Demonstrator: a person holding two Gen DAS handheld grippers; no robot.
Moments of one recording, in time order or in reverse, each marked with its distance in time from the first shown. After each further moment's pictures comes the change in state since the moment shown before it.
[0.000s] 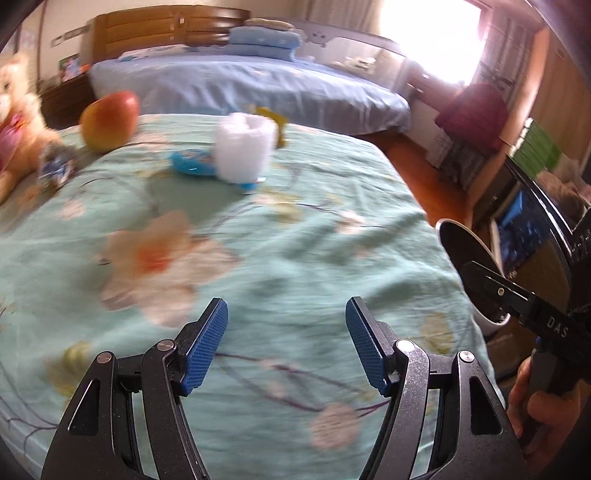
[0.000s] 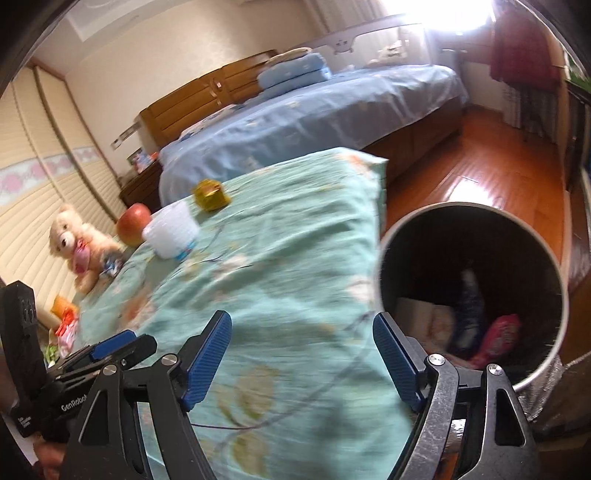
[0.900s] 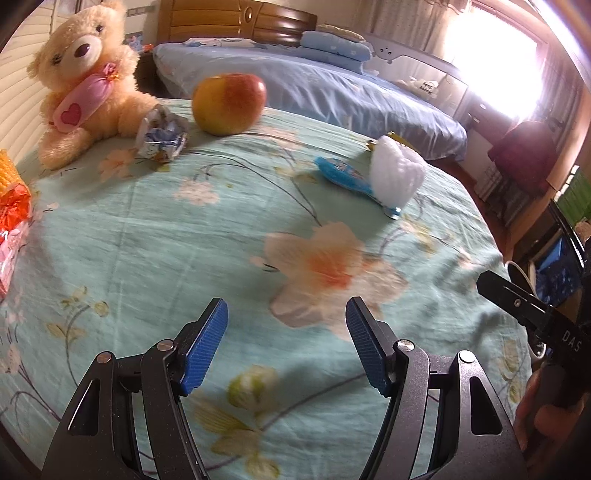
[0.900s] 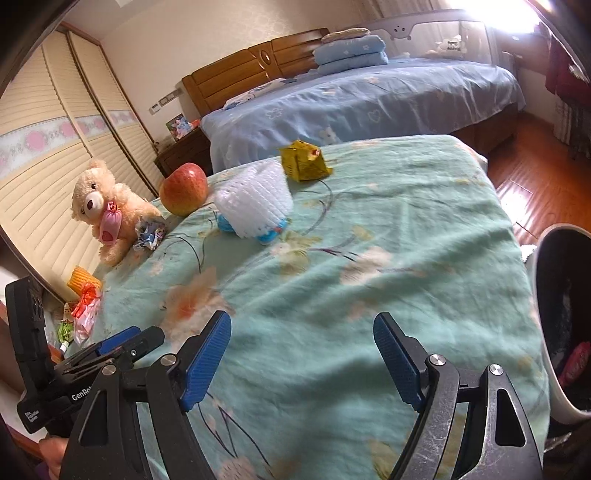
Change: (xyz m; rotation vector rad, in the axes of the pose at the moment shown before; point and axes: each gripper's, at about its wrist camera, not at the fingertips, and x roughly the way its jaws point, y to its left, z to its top) left arm -0.010 0.110 0.006 -0.151 -0.021 0.140; right arm 0.060 0.099 0.004 -0.112 0.074 0.116
